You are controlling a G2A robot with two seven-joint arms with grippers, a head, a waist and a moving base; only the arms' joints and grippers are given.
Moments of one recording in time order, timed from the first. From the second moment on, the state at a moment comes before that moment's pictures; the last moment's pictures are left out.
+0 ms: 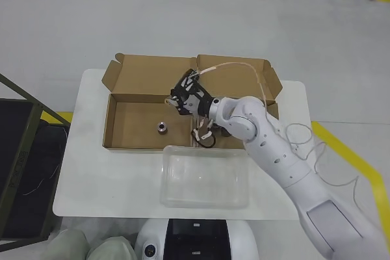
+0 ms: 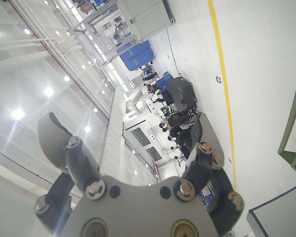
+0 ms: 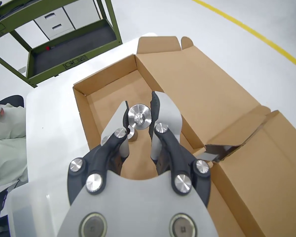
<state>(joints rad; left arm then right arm) 0.15 -0.27 -1.06 -1.30 2.57 -0.51 0.65 -0.68 -1.46 0.78 -1.18 -0.89 -0.47 0.41</state>
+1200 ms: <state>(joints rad) 0.15 -0.27 -1.06 -1.30 2.57 -0.51 0.65 -0.45 -1.70 0.52 -0.60 -0.87 -0.43 0.46</state>
